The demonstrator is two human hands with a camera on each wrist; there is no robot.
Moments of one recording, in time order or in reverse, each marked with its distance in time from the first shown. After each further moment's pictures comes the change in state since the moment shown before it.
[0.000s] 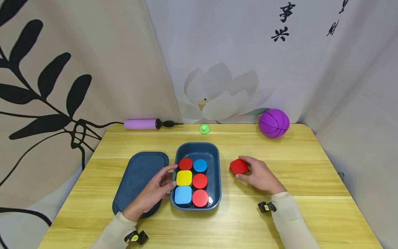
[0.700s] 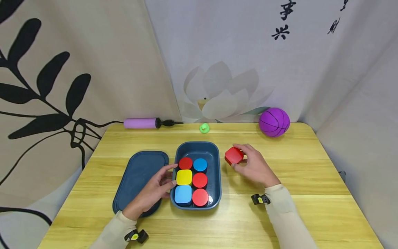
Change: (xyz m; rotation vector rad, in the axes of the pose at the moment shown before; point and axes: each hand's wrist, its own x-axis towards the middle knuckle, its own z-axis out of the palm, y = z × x) left_hand 0.002 -0.001 -0.001 0.001 0.003 -0.002; right_hand 0.021 -0.030 -0.006 0.071 0.120 -0.088
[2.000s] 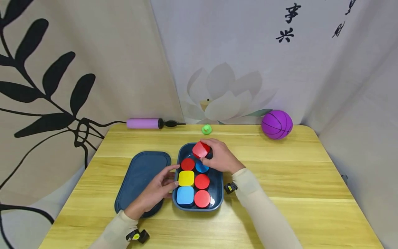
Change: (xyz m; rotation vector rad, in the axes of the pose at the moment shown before) left_hand -0.001 0.002 -0.002 0.014 0.001 0.002; right_hand 0.074 -0.060 0.067 -0.086 -0.104 -0.194
